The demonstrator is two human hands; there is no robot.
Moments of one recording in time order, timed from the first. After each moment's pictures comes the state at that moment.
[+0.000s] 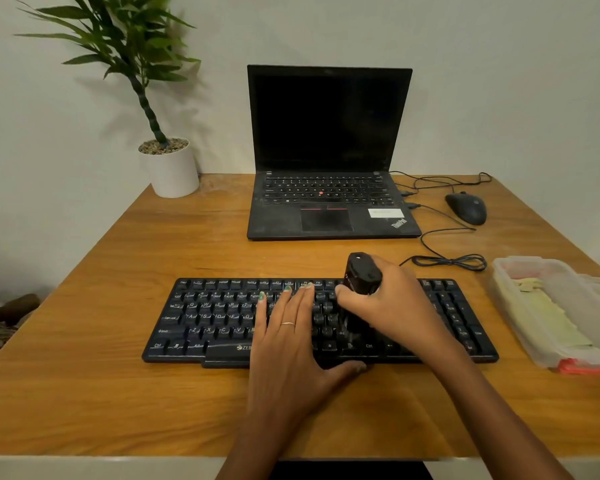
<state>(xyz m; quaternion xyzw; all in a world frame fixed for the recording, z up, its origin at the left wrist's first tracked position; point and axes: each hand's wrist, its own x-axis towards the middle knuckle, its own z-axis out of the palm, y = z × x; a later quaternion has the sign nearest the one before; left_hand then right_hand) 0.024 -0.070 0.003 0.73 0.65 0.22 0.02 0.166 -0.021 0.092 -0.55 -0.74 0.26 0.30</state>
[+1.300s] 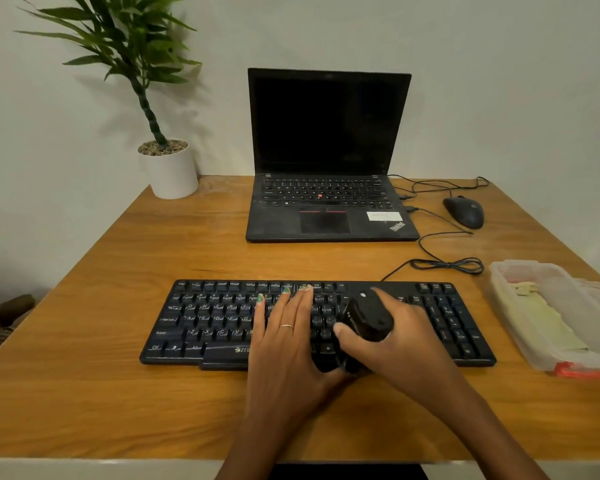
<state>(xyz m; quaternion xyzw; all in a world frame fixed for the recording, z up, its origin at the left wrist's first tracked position) 0.023 -0.071 0.002 0.72 0.64 0.25 0.02 0.174 -0.060 0.084 -0.53 -0.72 0.32 0.31</state>
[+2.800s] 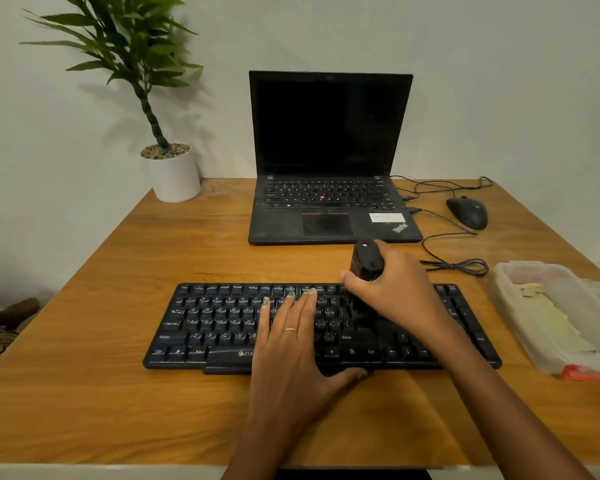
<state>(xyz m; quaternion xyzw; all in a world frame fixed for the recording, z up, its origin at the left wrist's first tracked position) 0.023 -0.068 -0.001 0.73 0.65 0.22 0.01 0.167 0.002 0.096 -0.57 -0.75 0.18 0.27</state>
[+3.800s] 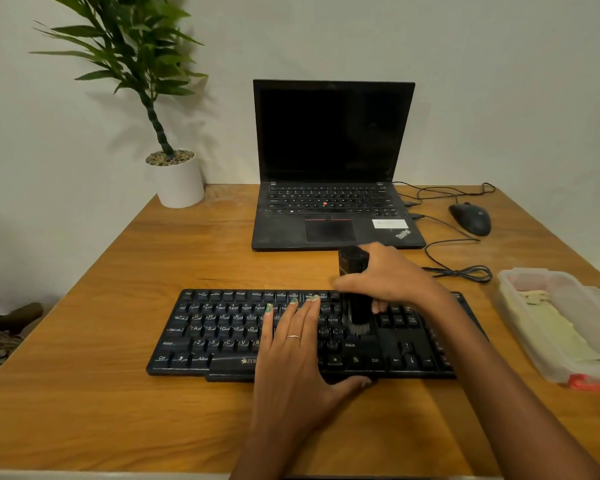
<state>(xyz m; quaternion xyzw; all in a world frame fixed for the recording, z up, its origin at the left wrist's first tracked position) 0.024 -0.066 -0.002 0.72 0.66 0.21 0.00 0.158 0.036 0.107 -0.56 -0.75 0.31 0.14</state>
